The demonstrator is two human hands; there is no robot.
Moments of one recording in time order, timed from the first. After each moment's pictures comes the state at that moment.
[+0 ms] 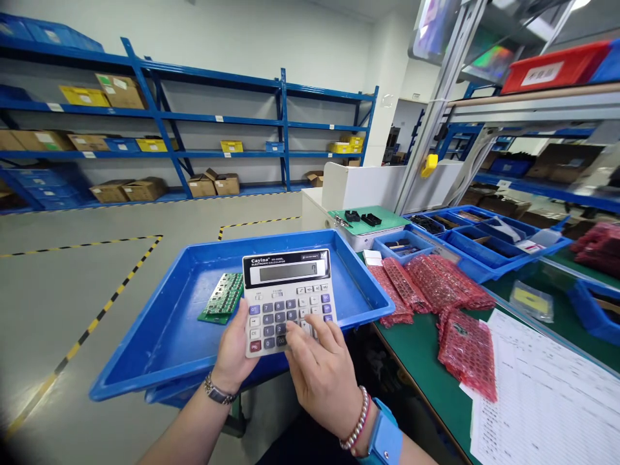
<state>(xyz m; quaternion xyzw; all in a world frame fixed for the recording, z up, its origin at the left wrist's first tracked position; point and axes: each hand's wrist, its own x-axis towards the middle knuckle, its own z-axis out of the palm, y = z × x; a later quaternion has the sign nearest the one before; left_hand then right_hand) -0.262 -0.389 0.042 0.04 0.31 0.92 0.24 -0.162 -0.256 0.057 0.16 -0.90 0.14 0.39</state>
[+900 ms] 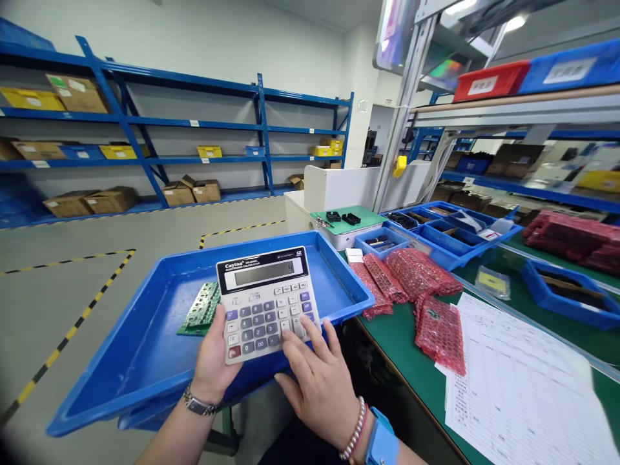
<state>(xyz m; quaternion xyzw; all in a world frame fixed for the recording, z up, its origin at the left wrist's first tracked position) -0.264 -0.392 0.049 0.02 0.29 0.92 0.27 -0.138 -0.246 0.045 0.13 -0.91 0.11 0.39</state>
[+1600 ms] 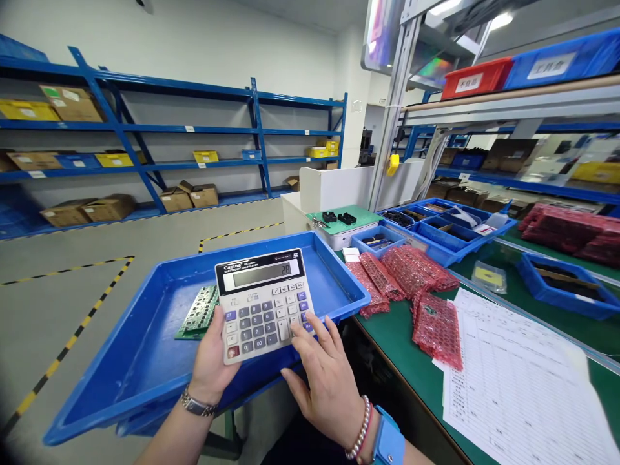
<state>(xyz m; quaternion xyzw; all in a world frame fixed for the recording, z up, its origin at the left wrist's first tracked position) -0.263 -0.389 0.055 0.02 0.31 0.91 0.27 -0.136 -0.235 0.043 0.10 -0.92 0.12 0.36</state>
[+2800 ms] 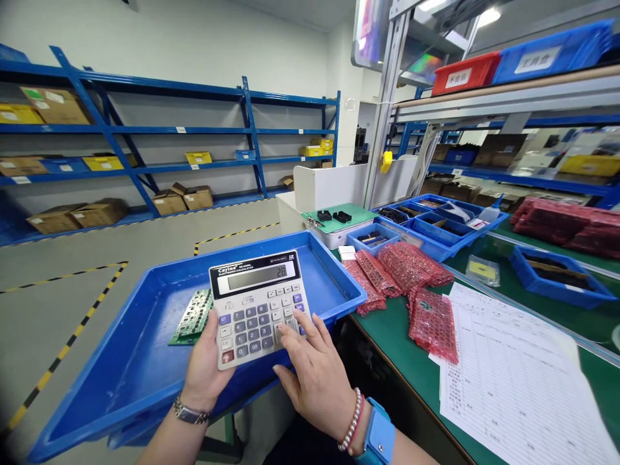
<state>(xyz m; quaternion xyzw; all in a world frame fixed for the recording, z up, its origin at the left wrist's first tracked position) -0.265 -0.389 0.052 0.00 0.33 0.91 0.27 -0.145 -0.236 0.043 0.11 -0.92 0.14 0.34</state>
